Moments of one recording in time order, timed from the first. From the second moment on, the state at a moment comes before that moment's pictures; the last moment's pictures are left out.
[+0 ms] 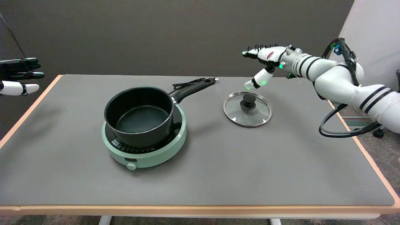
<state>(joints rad) 0.78 -0.67 -2.23 1.22 0.65 -0.33 0.35</state>
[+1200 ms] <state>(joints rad) 0.20 -0.84 -1.60 1.79 0.32 0.05 0.34</state>
